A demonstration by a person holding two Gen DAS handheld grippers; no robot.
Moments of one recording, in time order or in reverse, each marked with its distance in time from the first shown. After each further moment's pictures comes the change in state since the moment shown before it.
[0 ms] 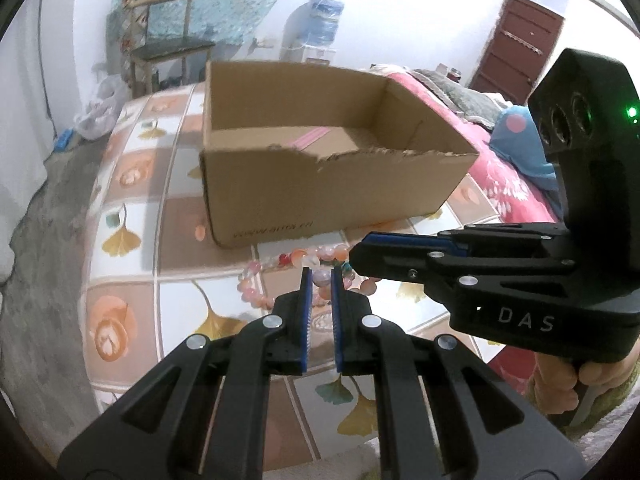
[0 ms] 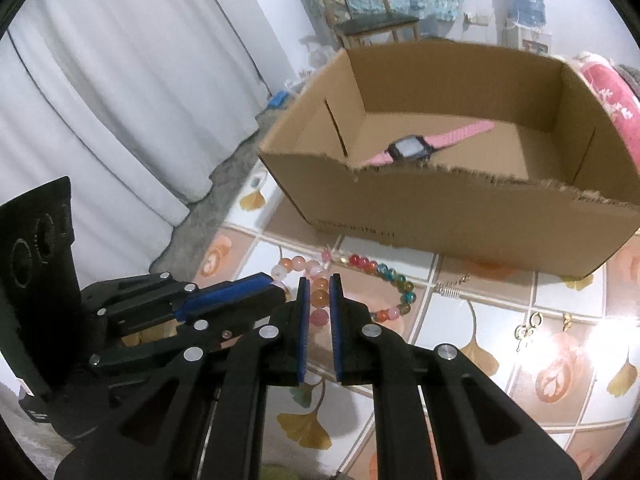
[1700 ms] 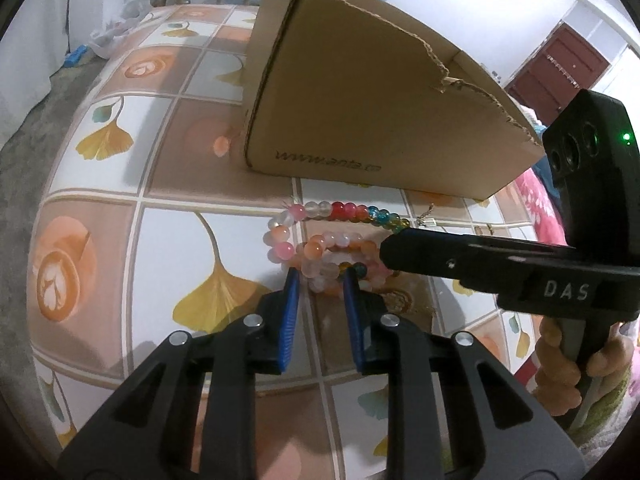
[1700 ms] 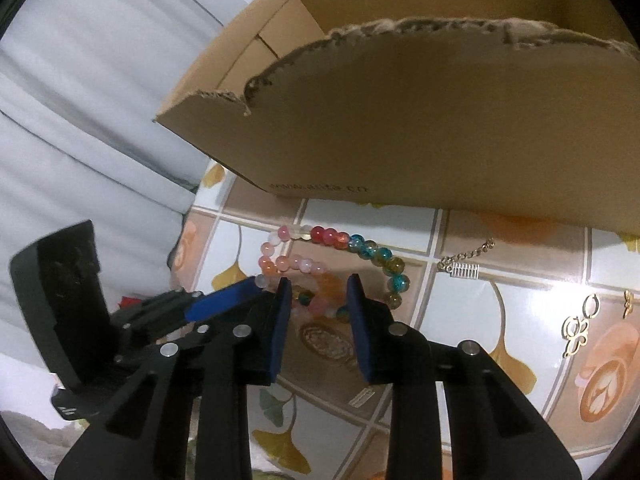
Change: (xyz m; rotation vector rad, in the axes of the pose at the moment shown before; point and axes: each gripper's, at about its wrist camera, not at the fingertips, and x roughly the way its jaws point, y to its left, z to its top) left arm 0.070 0.055 -0.033 -0.236 0.135 -0.030; right arm 0.087 -0.049 -0.012 0.145 0.203 0.061
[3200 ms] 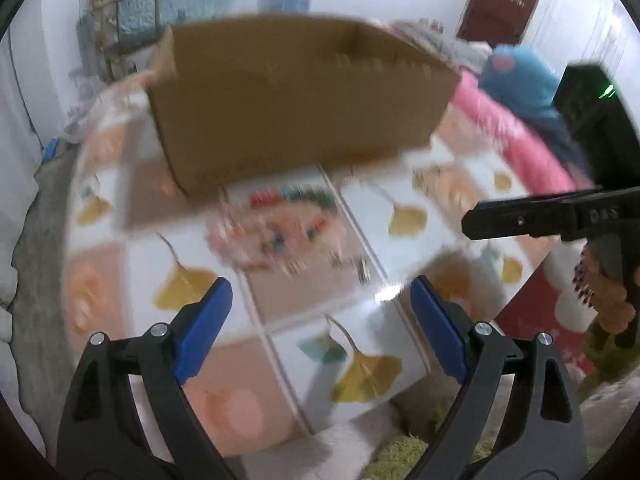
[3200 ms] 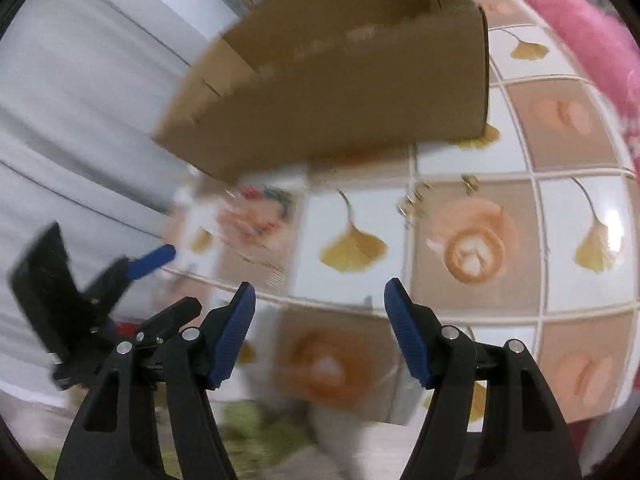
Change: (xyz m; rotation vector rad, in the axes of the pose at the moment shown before) left arm -0.031 -0.072 -0.035 0.337 -0.005 0.044; right arm -0.112 -0.056 -0.082 0.107 -0.071 -0.142
